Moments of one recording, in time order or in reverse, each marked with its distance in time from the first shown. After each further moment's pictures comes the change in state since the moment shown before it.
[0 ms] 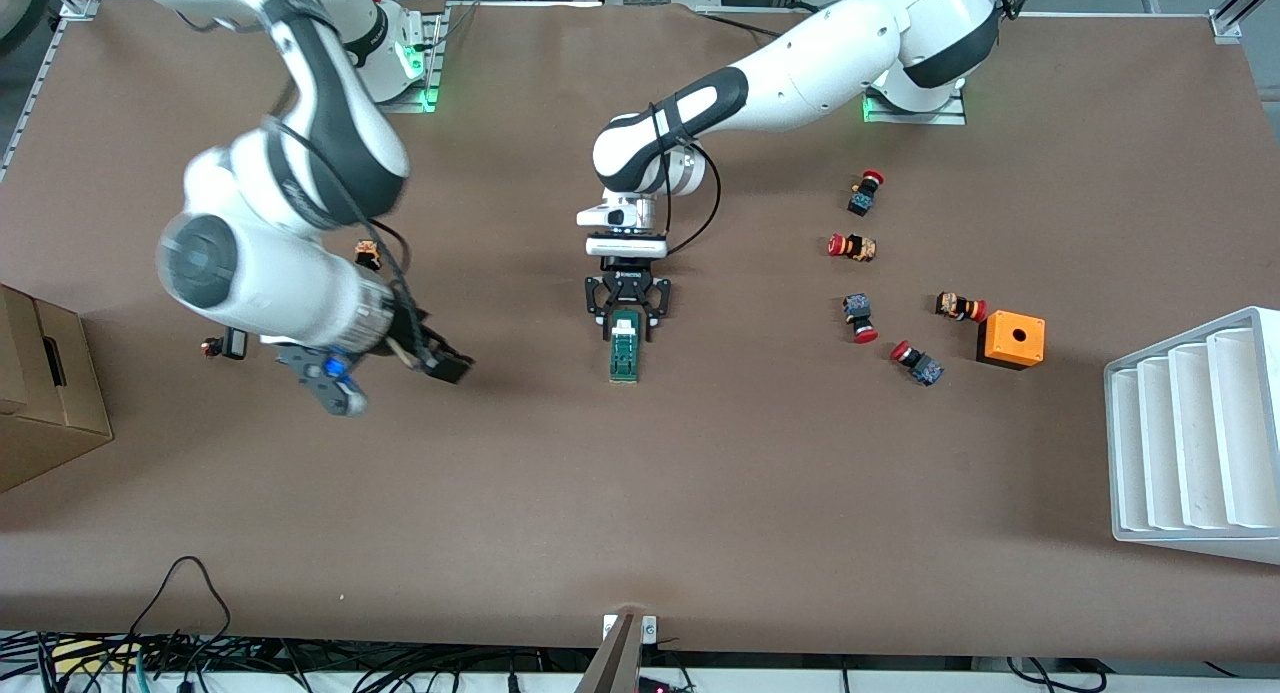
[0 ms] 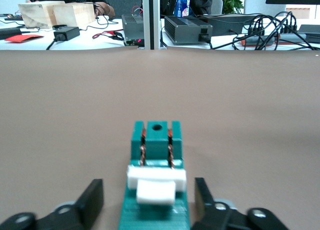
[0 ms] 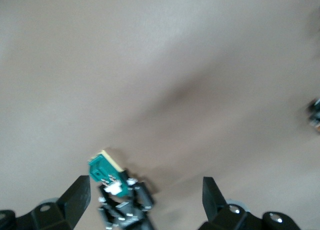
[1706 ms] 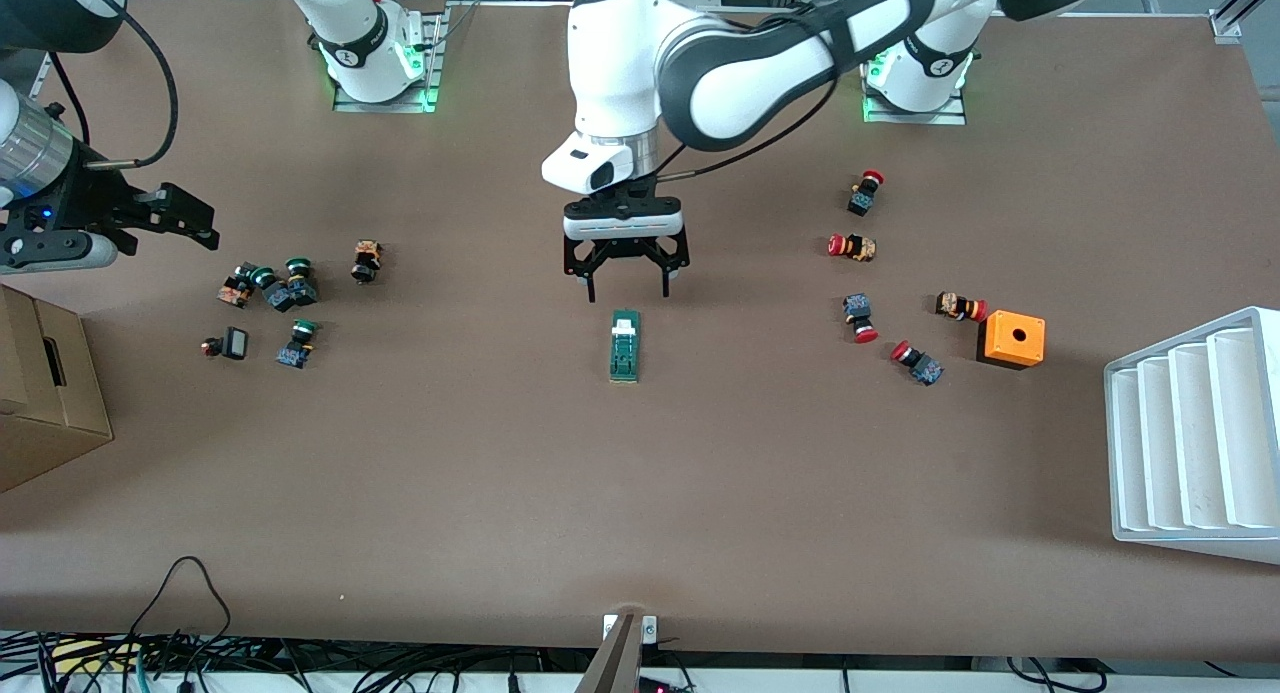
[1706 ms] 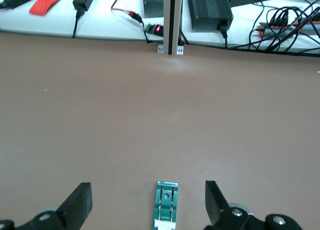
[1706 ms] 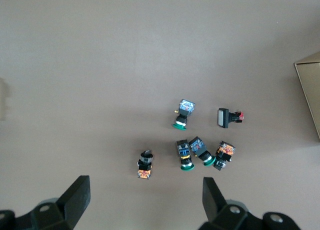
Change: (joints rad) left arm 0.348 -0.309 -0.418 0.239 -0.961 -0.017 0.900; right arm -0.219 -0.421 -0.073 -0.298 -0.187 -0.101 -0.929
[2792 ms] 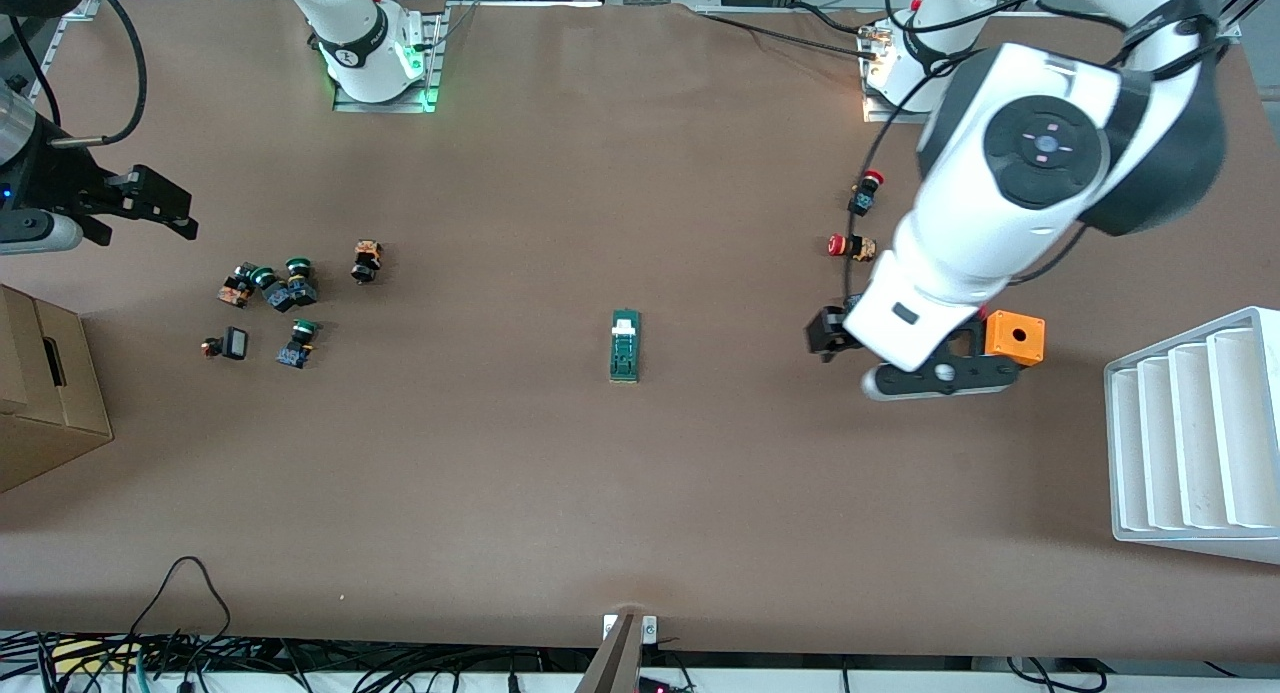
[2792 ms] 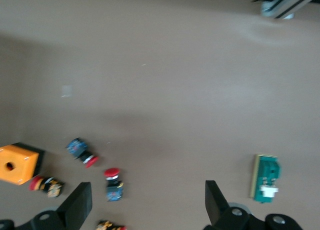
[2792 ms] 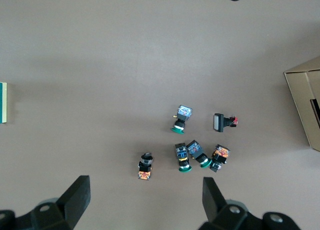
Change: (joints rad) left arm -0.184 -0.246 0.959 0.269 -1.098 -0.272 0.966; right arm 0.000 0.000 0.000 0.080 -0.001 -0.040 -0.004
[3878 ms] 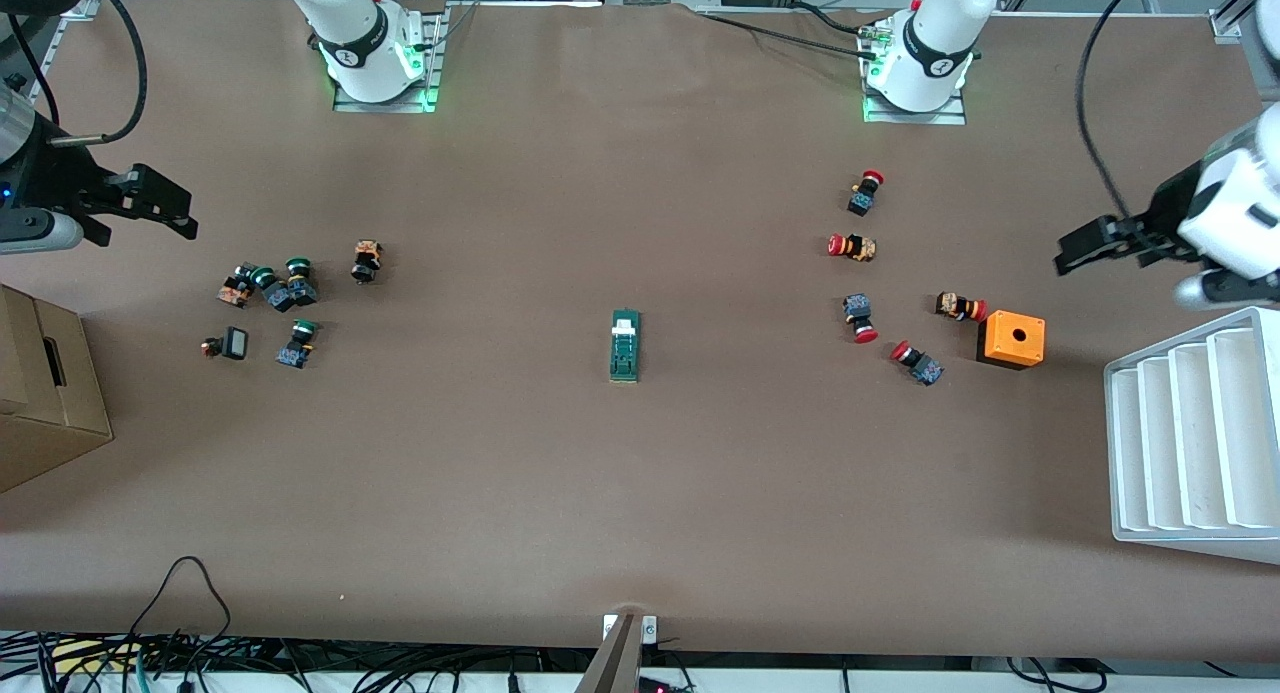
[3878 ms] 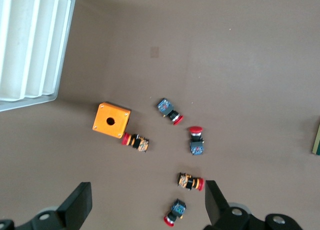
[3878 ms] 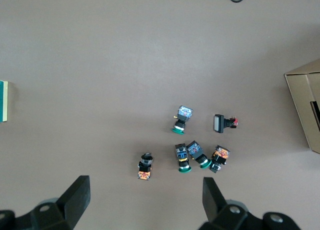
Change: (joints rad) left arm 0.108 -0.389 0.283 -0.387 -0.124 -0.079 0.372; right arm 0.001 0.002 0.001 0.003 0.000 -0.003 -0.009
